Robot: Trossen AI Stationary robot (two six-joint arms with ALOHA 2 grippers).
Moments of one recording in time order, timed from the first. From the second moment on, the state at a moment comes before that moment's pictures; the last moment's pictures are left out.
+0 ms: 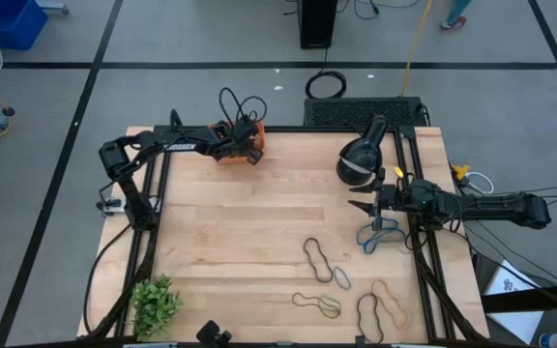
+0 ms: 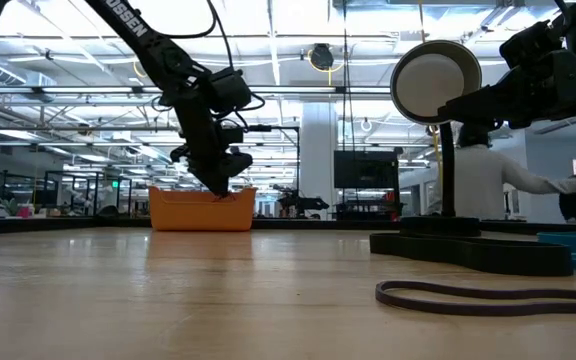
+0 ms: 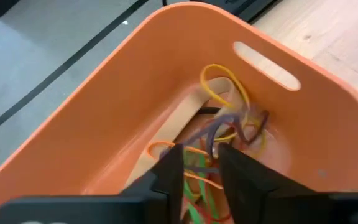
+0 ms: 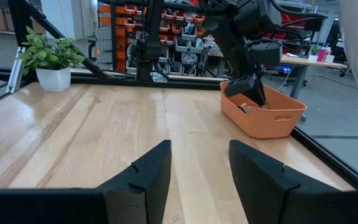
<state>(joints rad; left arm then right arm) 0.56 1.76 1.09 -0.29 -0.38 -0.16 -0.11 0.34 0.02 0.27 0.03 -0.09</state>
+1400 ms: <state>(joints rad) -0.13 1.06 0.65 0.29 -0.26 -0.01 0.28 0.69 0.28 0.07 0.31 -0.25</state>
